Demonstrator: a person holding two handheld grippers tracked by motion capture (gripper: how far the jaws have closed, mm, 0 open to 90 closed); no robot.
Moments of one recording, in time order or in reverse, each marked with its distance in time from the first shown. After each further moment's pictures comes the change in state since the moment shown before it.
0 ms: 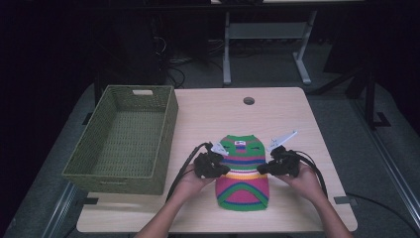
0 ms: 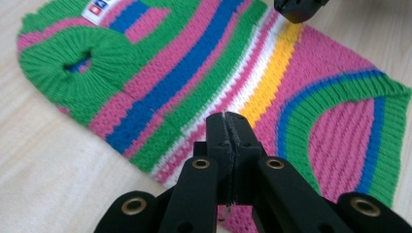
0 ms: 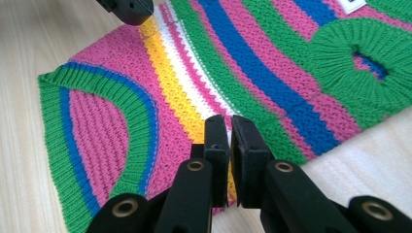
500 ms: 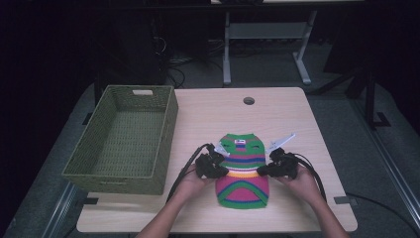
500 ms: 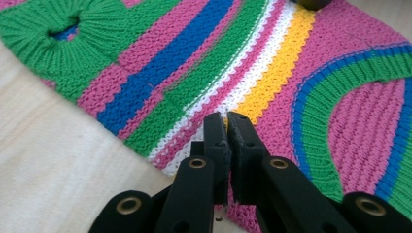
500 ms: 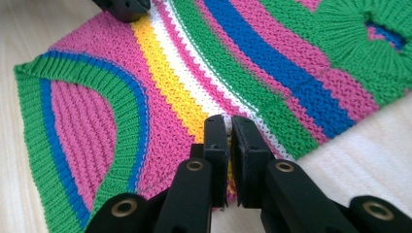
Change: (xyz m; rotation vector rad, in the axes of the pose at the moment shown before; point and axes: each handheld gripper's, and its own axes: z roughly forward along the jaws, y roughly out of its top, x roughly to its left) left arm 0.010 0.000 0.014 0.058 0.027 -0.037; right arm -0.008 -0.007 0.013 0.010 -0.012 0.042
